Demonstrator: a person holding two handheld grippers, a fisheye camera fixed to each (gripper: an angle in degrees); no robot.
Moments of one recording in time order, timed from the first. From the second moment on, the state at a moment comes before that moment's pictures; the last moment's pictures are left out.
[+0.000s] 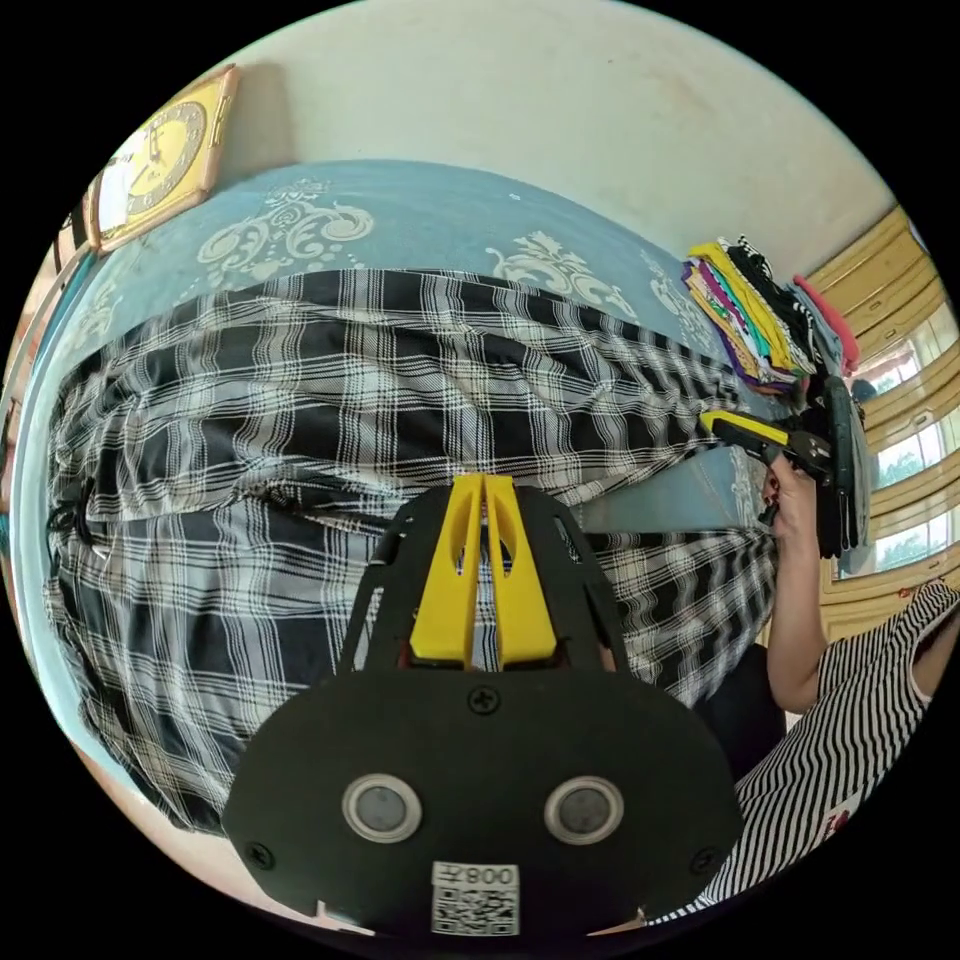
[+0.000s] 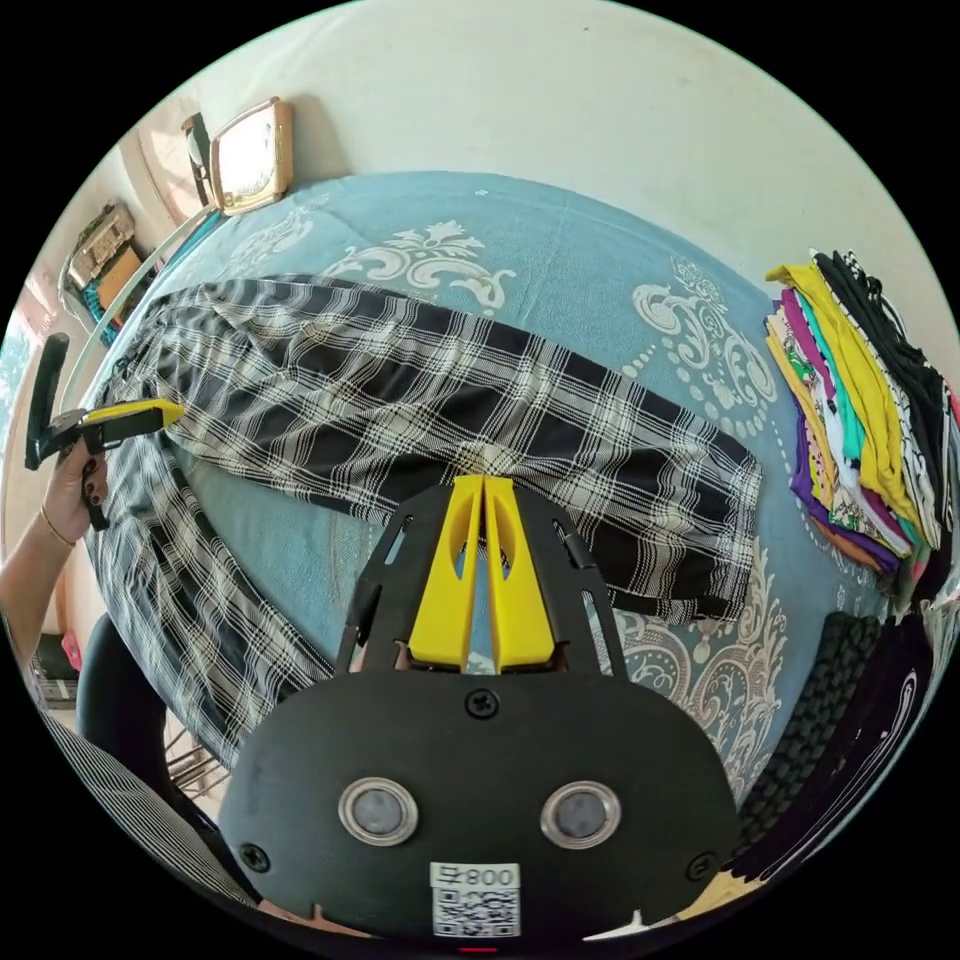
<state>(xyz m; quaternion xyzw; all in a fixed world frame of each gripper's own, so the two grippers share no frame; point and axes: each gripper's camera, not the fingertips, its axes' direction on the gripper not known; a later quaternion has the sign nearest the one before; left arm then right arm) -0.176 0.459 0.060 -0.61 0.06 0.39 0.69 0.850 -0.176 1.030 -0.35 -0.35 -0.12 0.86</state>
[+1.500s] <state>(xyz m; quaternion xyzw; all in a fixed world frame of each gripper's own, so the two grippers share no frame) -0.649 -0.017 -0.082 -0.50 -0.16 0.34 0.78 0.417 0.087 1.106 -0.34 -0.59 -0.24 0.70</state>
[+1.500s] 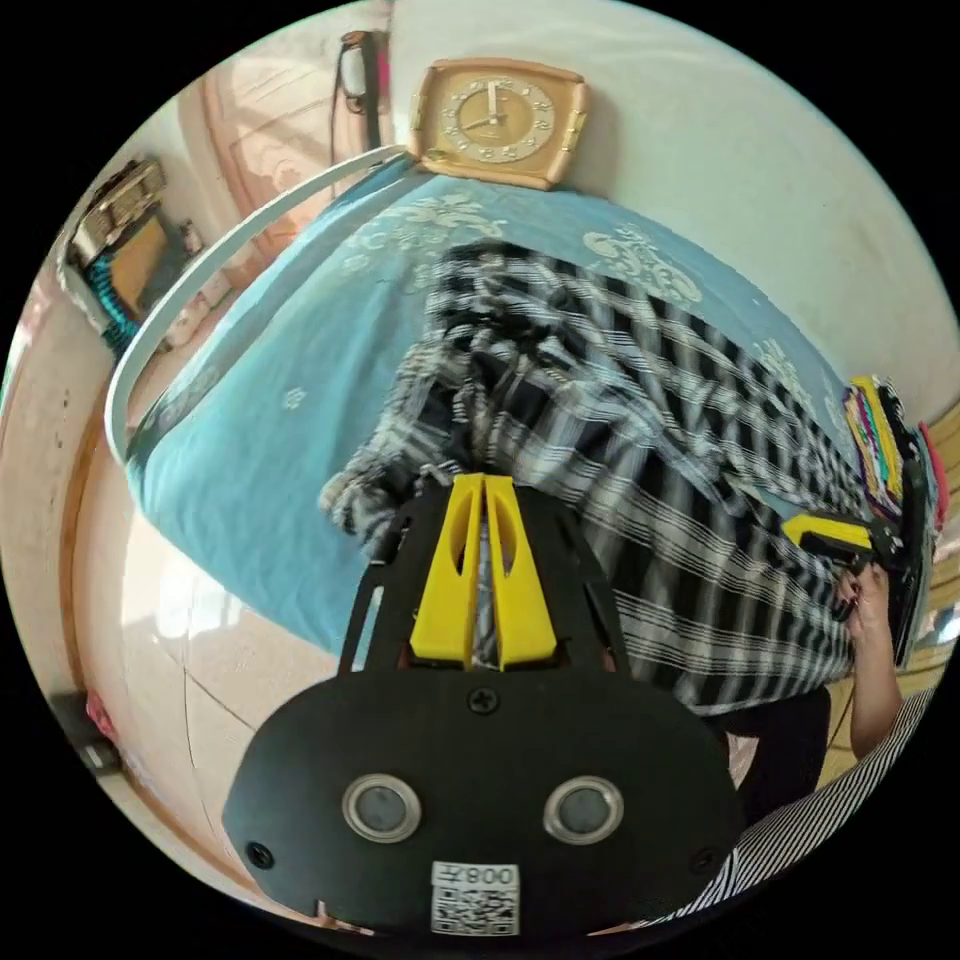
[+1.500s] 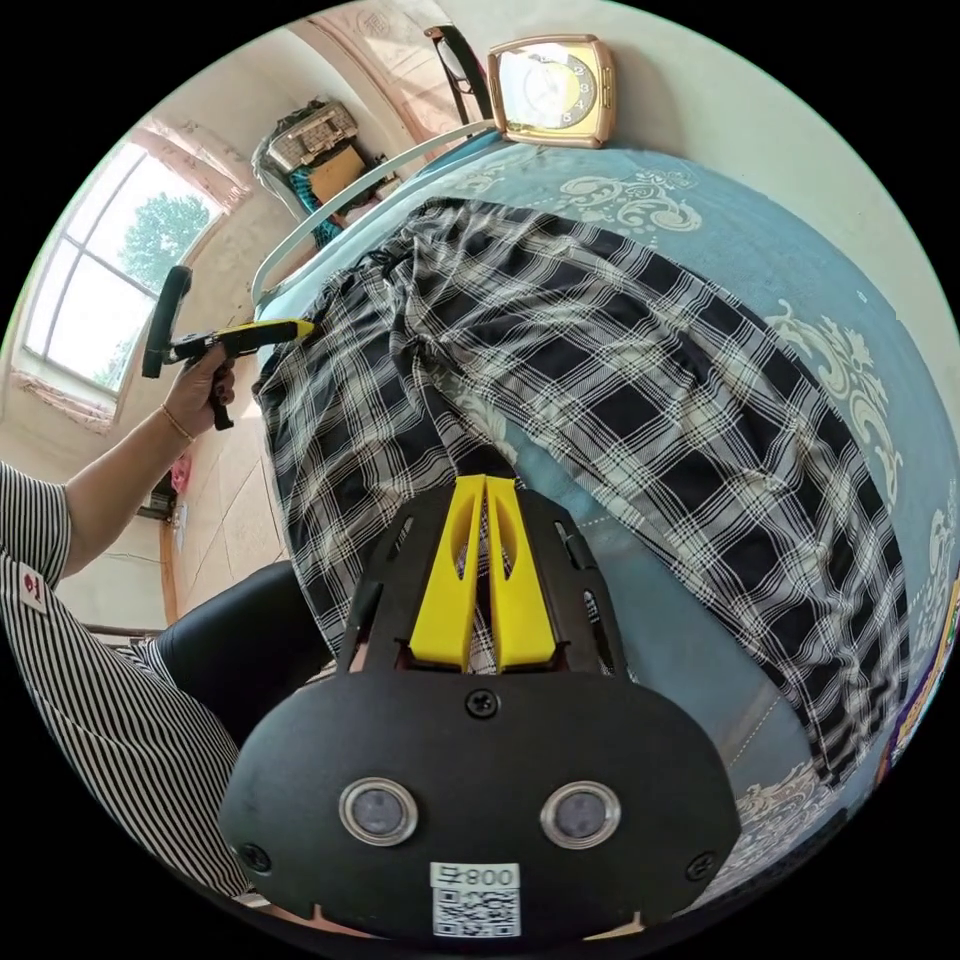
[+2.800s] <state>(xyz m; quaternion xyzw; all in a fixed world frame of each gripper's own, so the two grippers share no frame) -0.903 -0.216 -0.142 -0.44 -0.08 0.07 0.89 -0.036 0.080 1.236 -0.21 -0.62 -0.40 0.64</state>
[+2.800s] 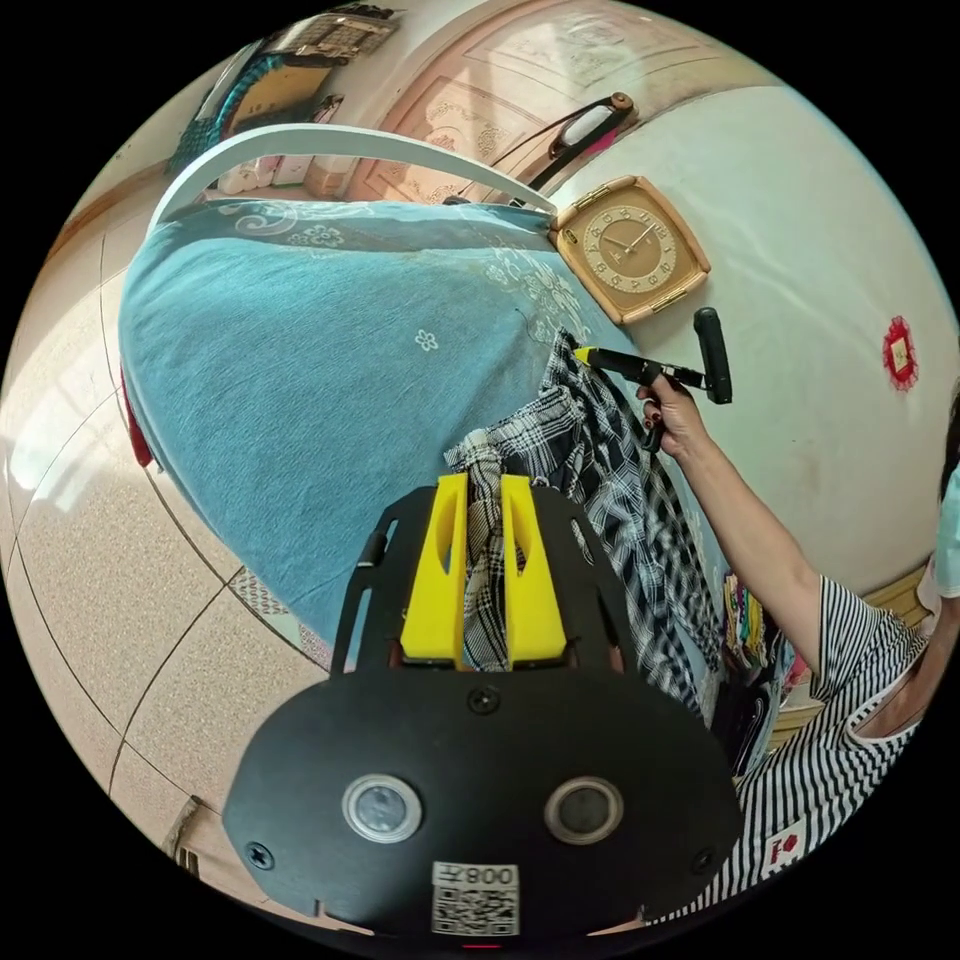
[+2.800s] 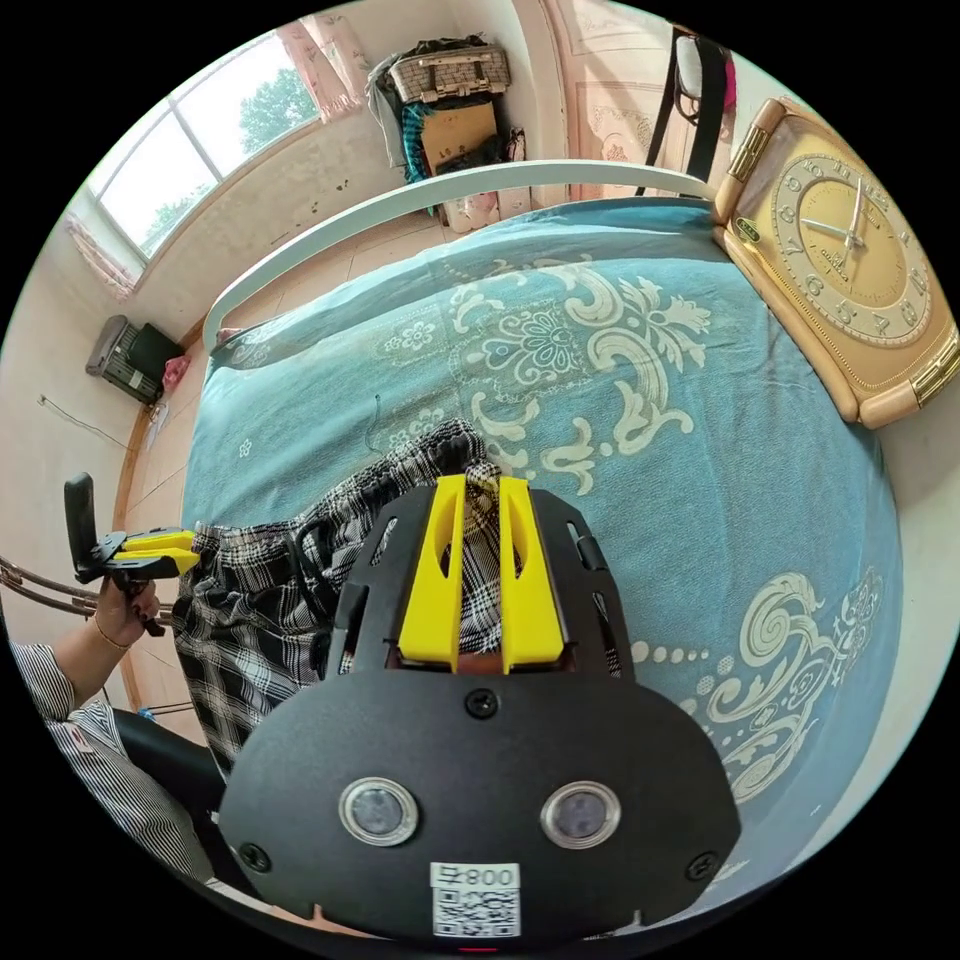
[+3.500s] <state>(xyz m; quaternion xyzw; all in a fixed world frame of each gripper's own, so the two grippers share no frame) -0.824 -0.232 -0.115 -0.36 -0.10 0.15 0.91 0.035 0.041 1.285 -0.17 -0.67 -0.27 0.67</state>
